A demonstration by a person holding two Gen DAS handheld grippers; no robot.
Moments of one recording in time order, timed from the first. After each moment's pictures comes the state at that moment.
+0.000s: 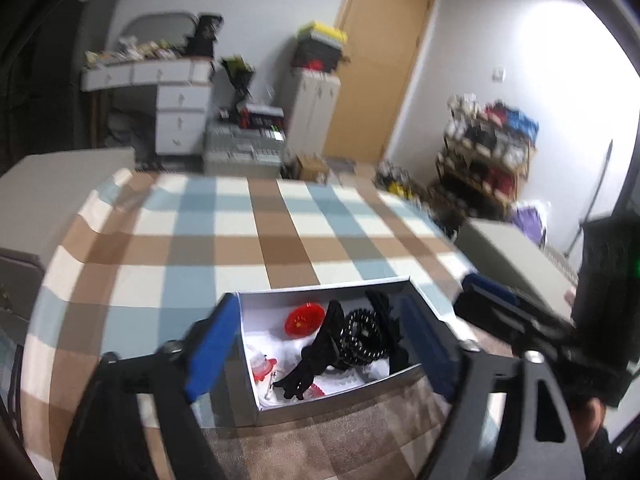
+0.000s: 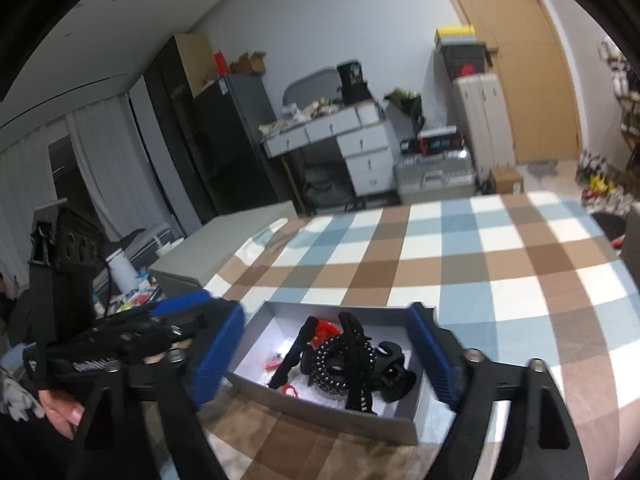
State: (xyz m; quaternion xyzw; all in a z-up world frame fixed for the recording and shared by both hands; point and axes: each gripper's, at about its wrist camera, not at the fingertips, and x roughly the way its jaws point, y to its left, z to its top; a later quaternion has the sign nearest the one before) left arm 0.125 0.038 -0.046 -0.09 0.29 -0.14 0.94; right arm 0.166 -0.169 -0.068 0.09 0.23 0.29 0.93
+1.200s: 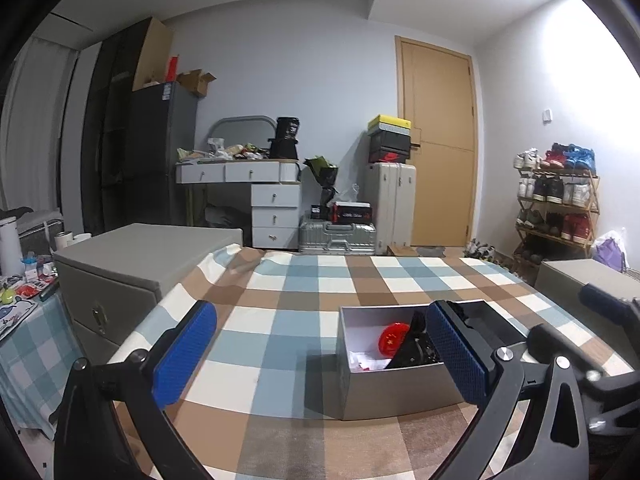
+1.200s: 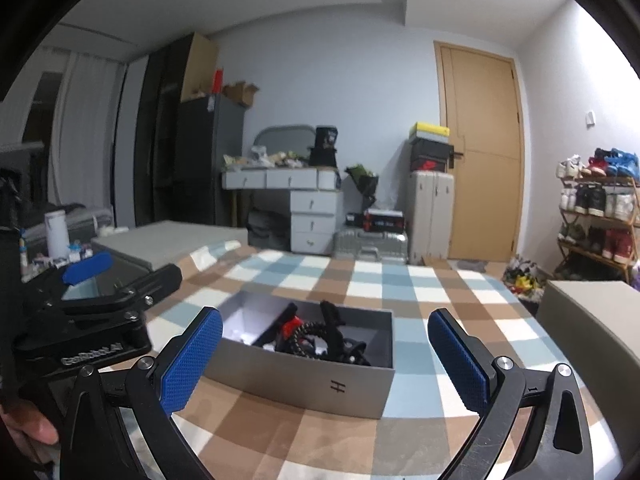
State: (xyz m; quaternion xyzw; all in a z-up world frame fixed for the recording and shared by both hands) left arm 0.066 0.043 -0.075 -0.02 0.12 0.04 0.99; right arm 0.088 -0.133 -0.091 -0.05 0.10 0.16 0.98
